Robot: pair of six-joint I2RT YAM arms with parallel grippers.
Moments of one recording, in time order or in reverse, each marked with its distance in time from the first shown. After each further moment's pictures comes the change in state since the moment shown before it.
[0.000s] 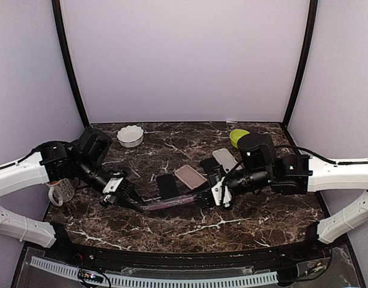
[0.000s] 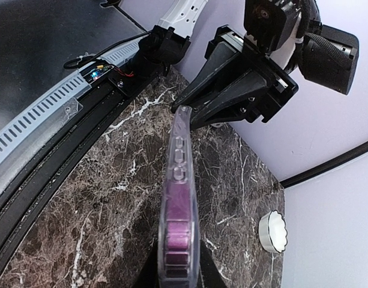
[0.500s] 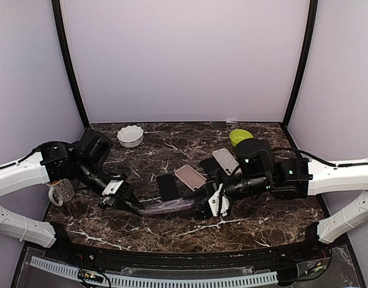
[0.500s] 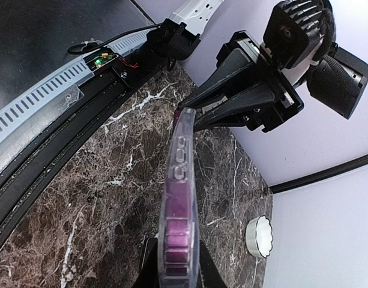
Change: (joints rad) left arm 0.000 0.005 0.000 -0.053 -0.002 0.005; right arm 0.063 0.004 0.000 -0.001 0.086 -0.087
